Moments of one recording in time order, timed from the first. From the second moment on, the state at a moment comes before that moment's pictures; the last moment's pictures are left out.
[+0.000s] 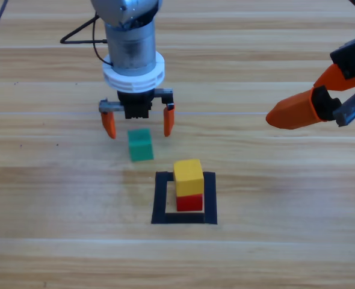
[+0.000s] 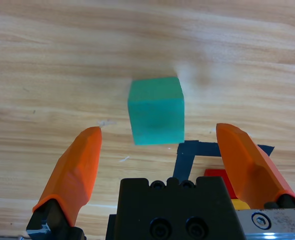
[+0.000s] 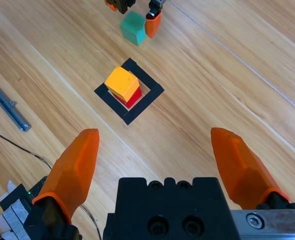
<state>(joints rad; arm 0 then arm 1) -0.60 2.44 -2.27 1.39 0.02 -0.77 0.93 1.48 -1.14 0.48 -0.02 0.13</state>
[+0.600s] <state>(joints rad) -0.58 2.48 -2.27 1.38 0.01 -0.77 0.93 1.48 -1.13 0.48 -0.02 0.13</state>
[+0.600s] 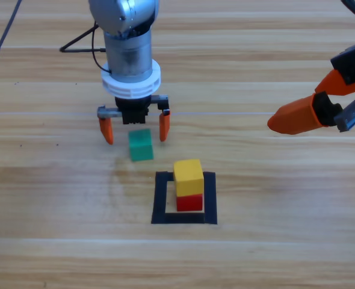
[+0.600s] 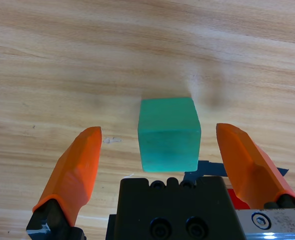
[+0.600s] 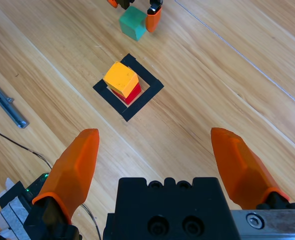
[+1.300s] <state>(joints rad) -0.59 2.52 -2.27 1.35 0.00 -0.80 0.93 1.48 -1.13 0.48 -0.02 0.13</state>
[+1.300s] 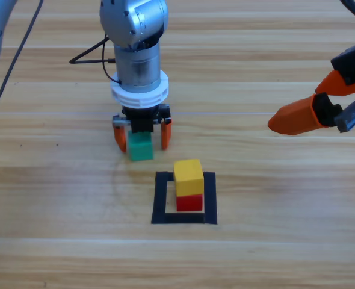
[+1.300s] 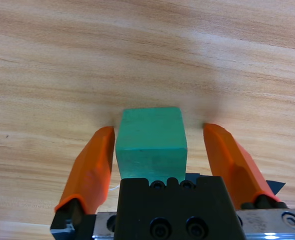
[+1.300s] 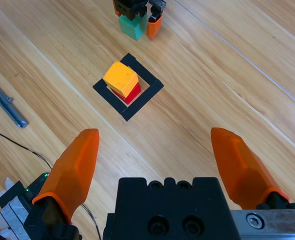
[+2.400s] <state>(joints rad) -0.60 2.12 -2.21 1.41 -0.03 -0.57 0.93 1.48 -1.12 0.48 -0.02 0.13</state>
